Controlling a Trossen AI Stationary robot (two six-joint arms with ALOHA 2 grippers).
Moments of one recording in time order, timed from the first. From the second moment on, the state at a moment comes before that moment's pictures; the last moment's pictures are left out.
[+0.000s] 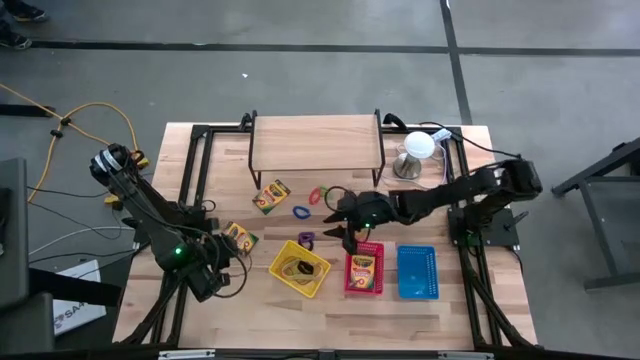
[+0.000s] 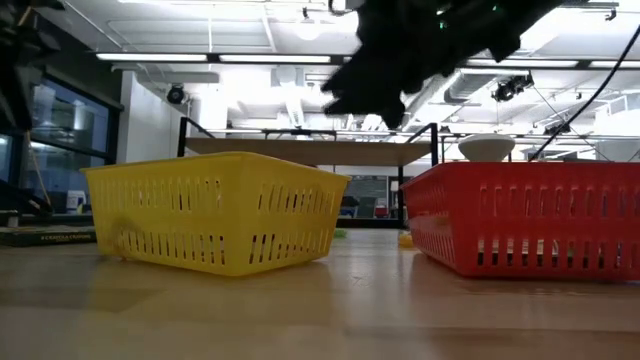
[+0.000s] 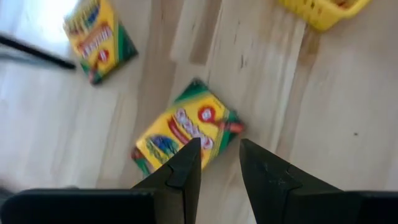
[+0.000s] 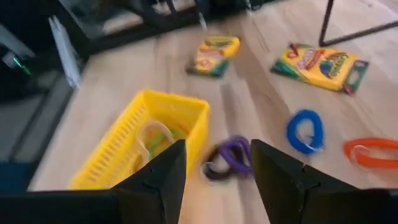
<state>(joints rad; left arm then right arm) -0.88 1.26 0.88 -1.12 -0.52 -1.09 0.09 1.60 0.87 0.26 -0.02 0.33</state>
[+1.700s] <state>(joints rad) -0.78 1.26 0.60 -0.74 -0.35 -1.04 0.00 1.85 1.24 0.06 -0.21 0.13</state>
